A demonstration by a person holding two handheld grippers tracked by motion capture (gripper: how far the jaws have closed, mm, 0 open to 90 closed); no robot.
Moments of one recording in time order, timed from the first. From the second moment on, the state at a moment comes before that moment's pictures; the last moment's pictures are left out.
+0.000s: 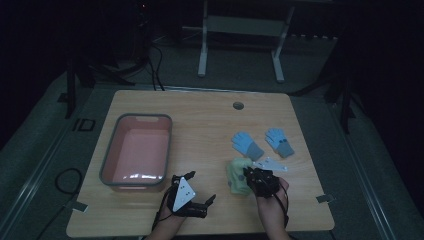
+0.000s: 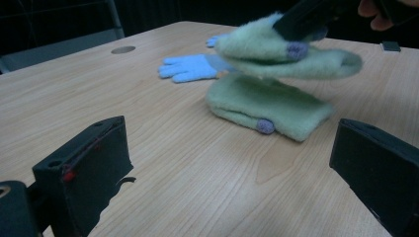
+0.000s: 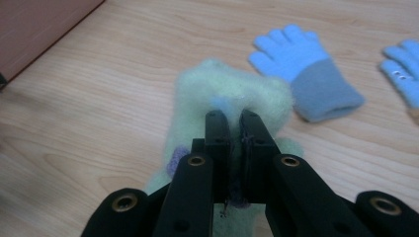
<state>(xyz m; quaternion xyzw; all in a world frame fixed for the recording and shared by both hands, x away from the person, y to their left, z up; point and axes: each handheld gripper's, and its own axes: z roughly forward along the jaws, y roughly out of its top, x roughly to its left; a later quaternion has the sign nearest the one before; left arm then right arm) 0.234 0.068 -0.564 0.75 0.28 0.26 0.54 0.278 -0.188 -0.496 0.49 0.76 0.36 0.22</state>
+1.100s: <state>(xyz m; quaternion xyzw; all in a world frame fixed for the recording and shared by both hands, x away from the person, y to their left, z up) 0.235 0.068 -0.564 0.75 0.28 0.25 0.54 0.285 -0.181 -0.520 0.45 0.80 0.35 0.19</state>
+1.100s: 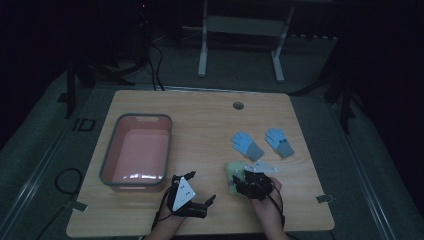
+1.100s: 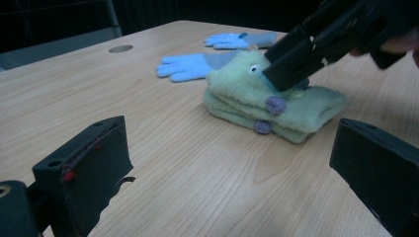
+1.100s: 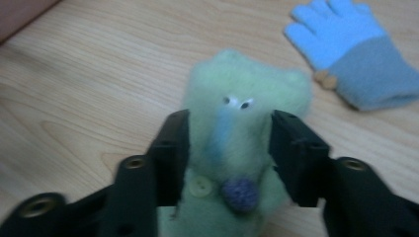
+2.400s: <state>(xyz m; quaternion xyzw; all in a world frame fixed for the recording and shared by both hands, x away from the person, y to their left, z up) 0.253 0.004 -0.529 0.84 0.14 0.13 0.50 0.329 -0.237 -0.485 0.32 0.83 0.44 0.09</state>
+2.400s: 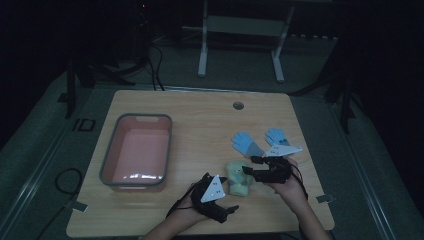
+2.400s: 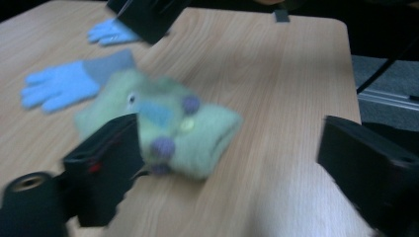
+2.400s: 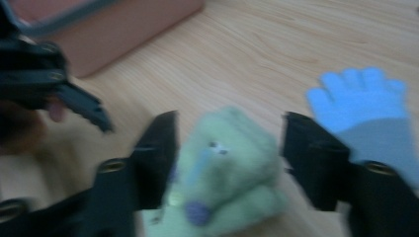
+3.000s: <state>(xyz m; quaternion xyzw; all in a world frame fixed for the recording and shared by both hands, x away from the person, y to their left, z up) 0.284 -0.022 -0.551 0.89 0.07 0.14 0.43 0.372 -0.221 -0.535 0.33 0.86 0.40 0.02</state>
